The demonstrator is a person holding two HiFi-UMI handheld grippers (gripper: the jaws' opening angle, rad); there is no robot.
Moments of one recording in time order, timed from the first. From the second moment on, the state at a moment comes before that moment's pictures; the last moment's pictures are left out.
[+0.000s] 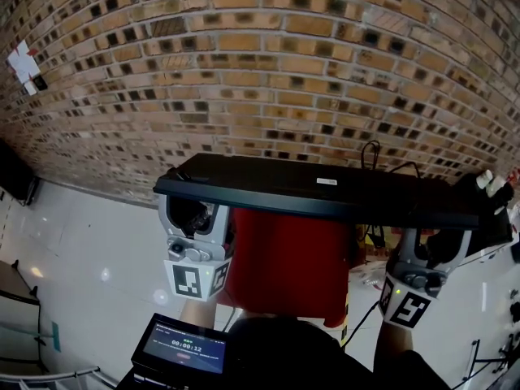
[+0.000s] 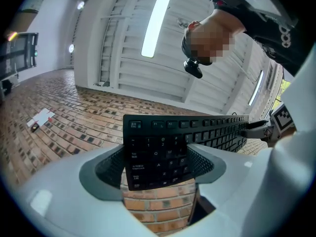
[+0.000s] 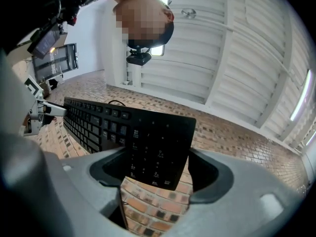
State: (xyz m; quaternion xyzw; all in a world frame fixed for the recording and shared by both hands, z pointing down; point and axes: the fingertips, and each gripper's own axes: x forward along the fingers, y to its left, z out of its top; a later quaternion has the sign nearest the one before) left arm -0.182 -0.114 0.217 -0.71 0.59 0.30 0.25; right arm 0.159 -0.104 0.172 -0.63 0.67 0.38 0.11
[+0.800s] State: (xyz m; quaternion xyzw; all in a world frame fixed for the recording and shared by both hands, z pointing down) left arm -0.201 -0.093 0.205 -0.70 0.56 0.32 0.29; right arm 0.139 -0.075 0.166 -0.61 0.66 0.42 0.13
